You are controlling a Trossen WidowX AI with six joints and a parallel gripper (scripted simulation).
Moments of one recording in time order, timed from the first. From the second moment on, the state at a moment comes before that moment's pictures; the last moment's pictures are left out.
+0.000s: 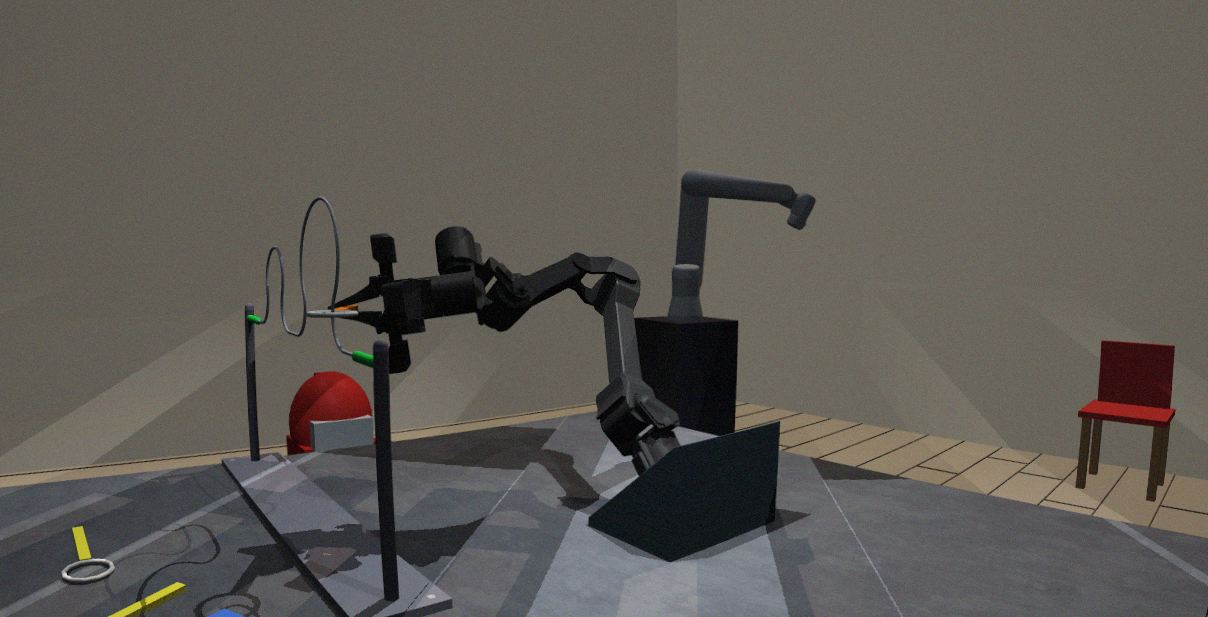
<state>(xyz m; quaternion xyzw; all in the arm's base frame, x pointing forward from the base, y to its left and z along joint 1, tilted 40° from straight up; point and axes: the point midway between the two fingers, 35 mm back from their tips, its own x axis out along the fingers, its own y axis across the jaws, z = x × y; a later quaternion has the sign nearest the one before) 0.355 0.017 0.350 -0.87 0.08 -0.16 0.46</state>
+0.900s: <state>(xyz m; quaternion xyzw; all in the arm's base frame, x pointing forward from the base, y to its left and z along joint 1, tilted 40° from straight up) 0.373 -0.019 0.262 -0.71 0.12 -0.05 0.70</state>
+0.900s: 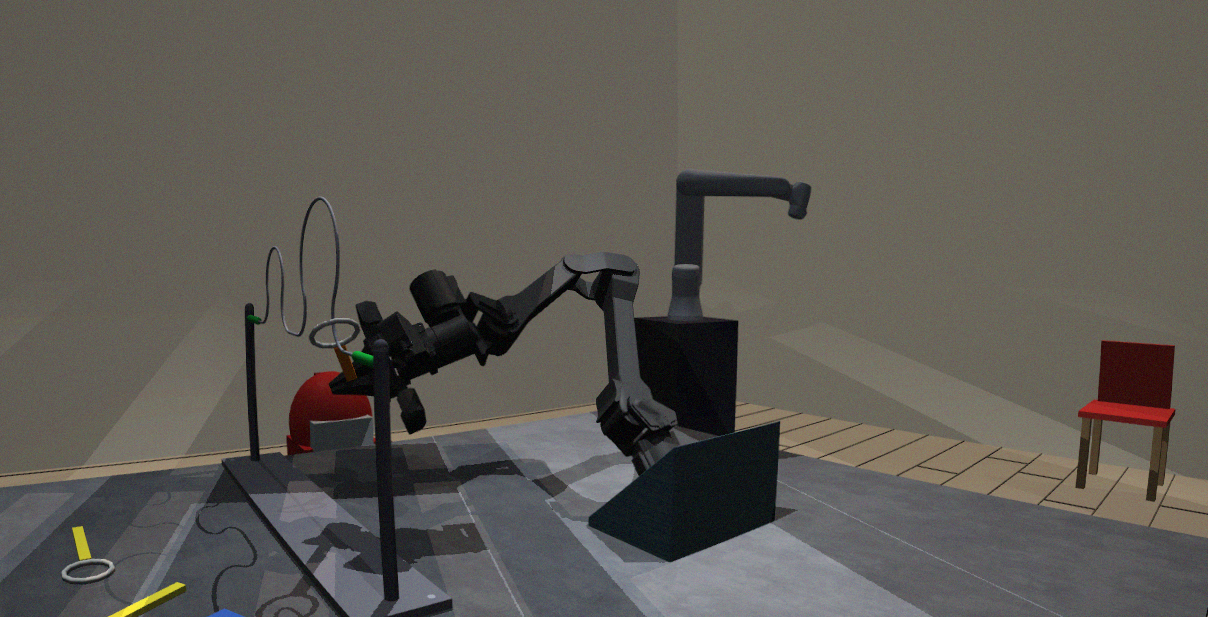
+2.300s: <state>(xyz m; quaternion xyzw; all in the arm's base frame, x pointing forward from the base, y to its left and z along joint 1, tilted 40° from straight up) 0.365 0.031 0.134 -0.37 0.17 0.06 0.91</state>
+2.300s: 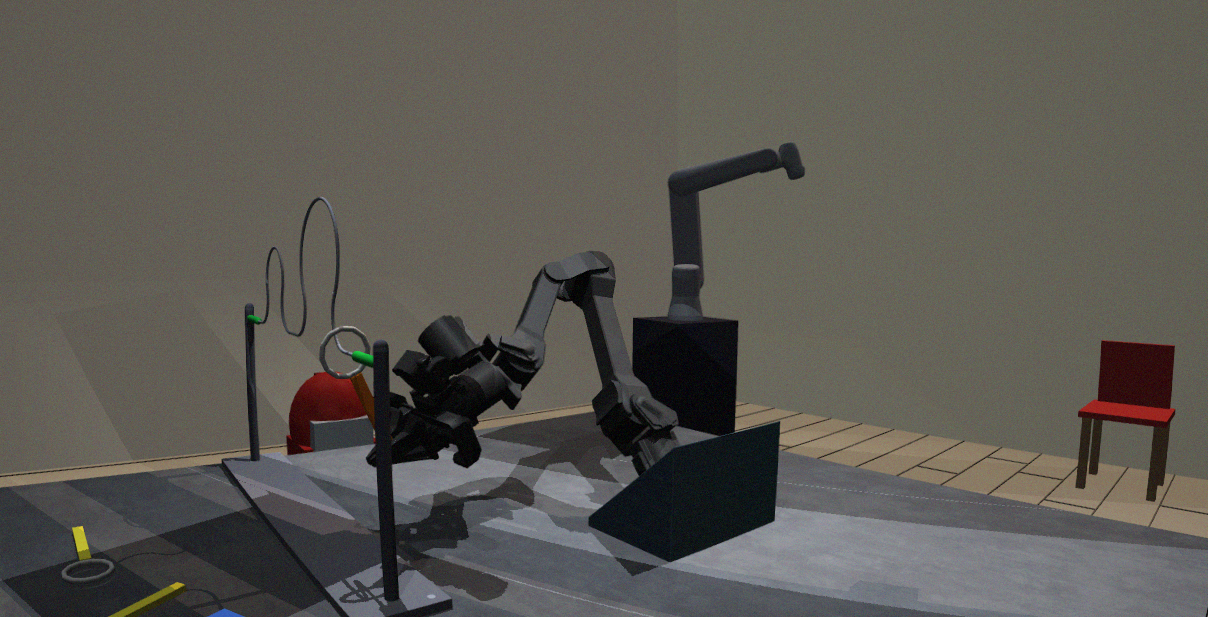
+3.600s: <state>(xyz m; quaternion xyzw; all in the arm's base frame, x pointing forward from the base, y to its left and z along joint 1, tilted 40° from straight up) 0.358 0.068 0.101 -0.34 0.18 0.07 0.92</state>
